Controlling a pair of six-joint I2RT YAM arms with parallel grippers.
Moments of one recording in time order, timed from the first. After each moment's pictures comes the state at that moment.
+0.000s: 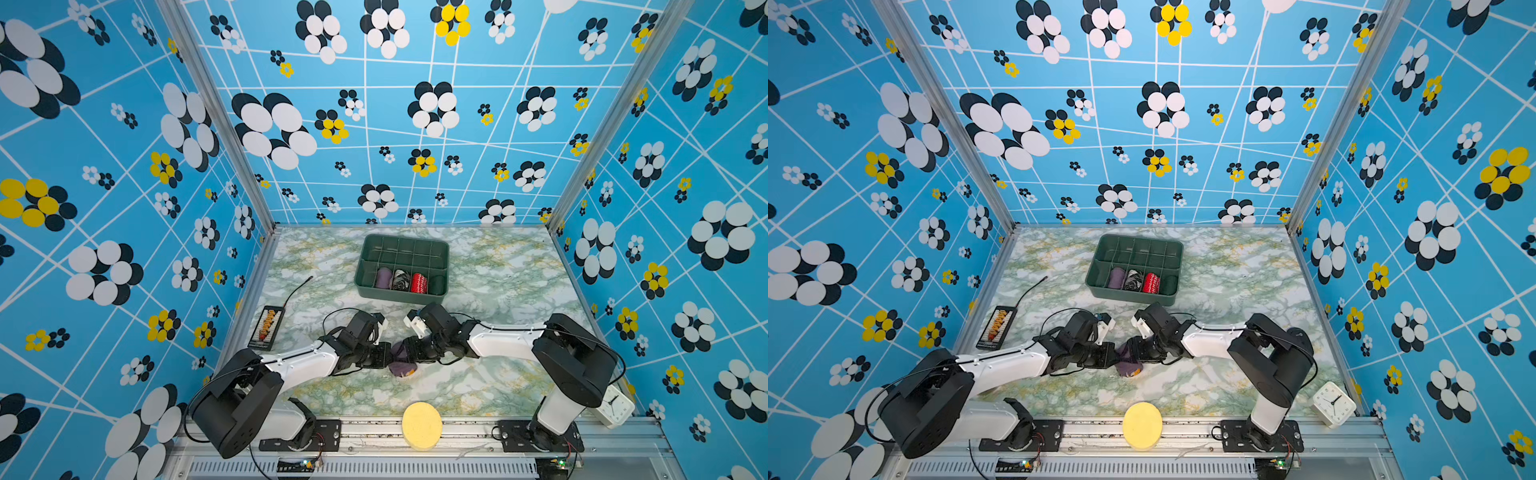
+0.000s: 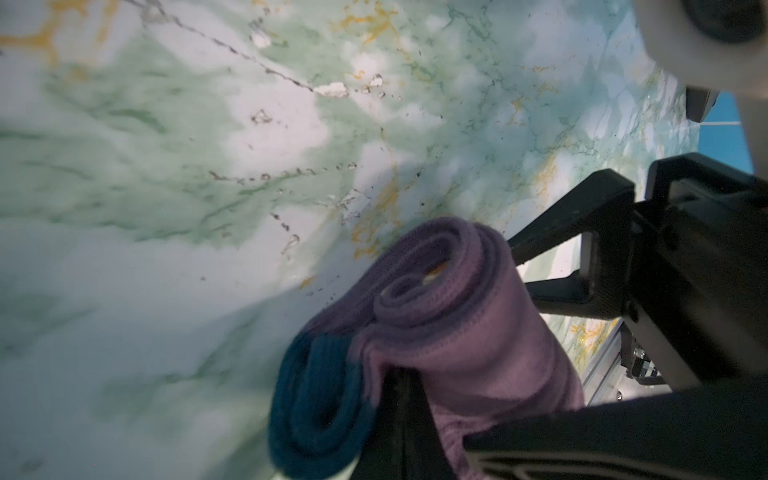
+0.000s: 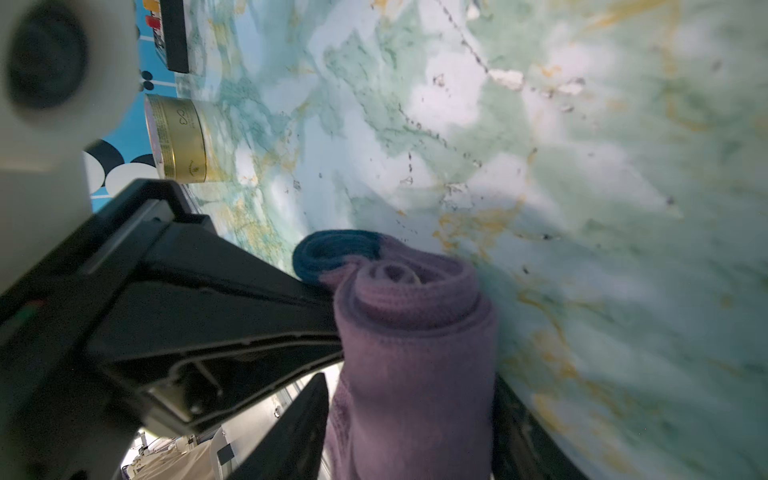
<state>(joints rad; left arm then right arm) -0.65 1.35 0.47 -0.08 0.42 -0.61 0.86 1.72 0.81 -0.02 -0.49 0.73</state>
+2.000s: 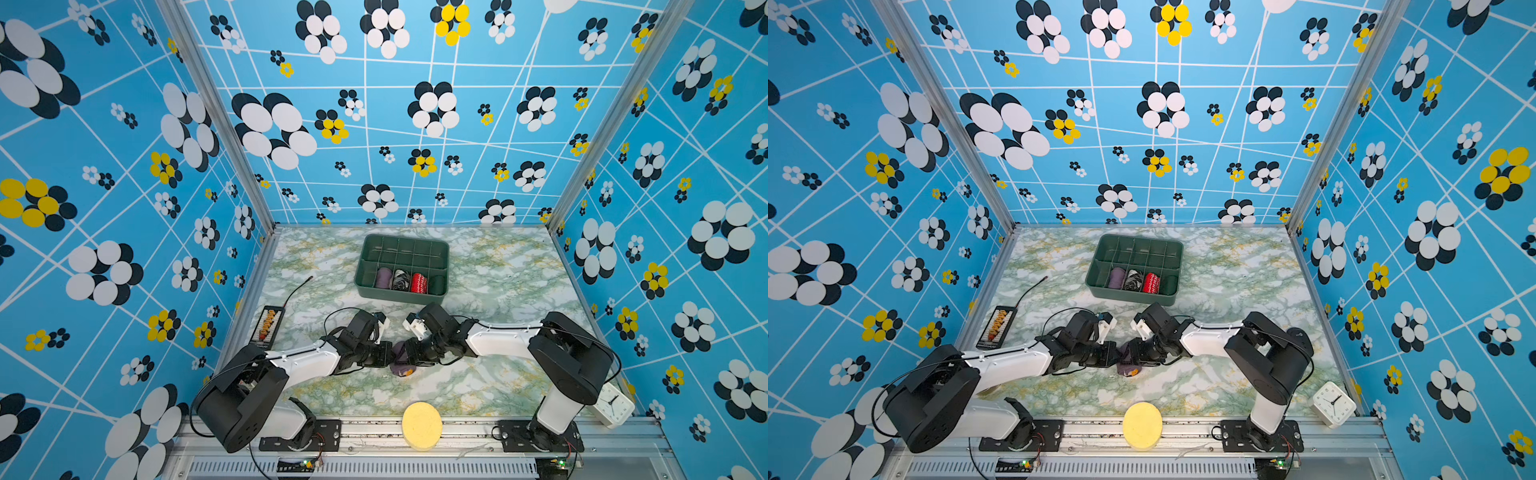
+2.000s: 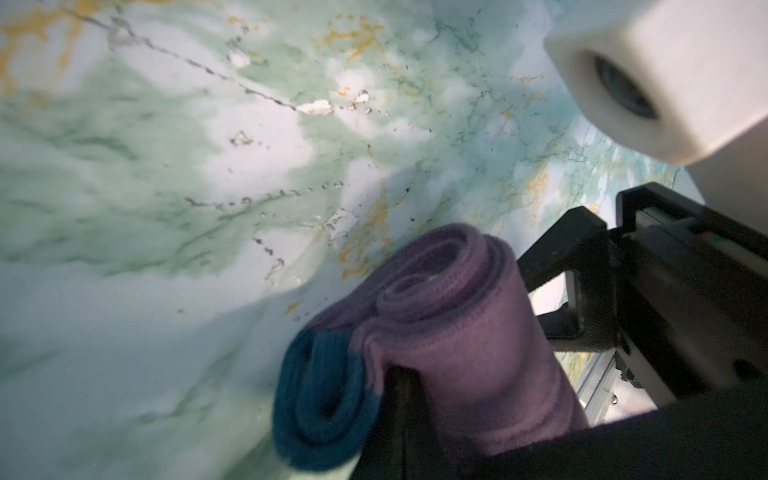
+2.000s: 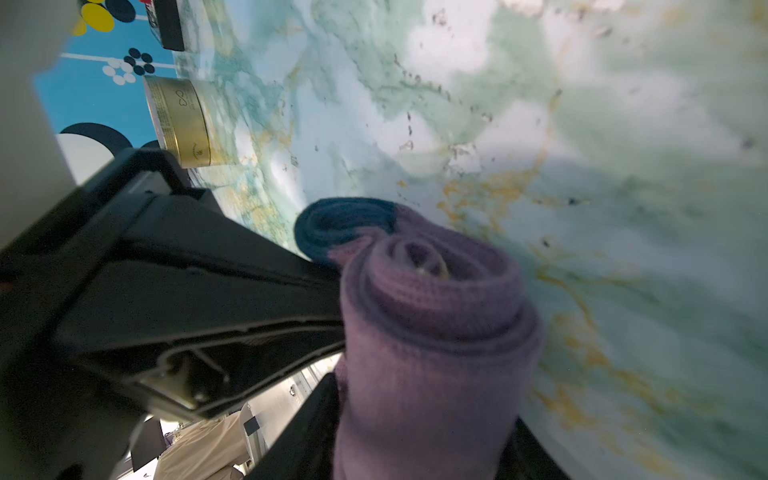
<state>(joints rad) -0.65 1.39 0.46 -0.02 0.44 -0.61 0.86 1.75 0.82 -0.06 -0.56 0.75</state>
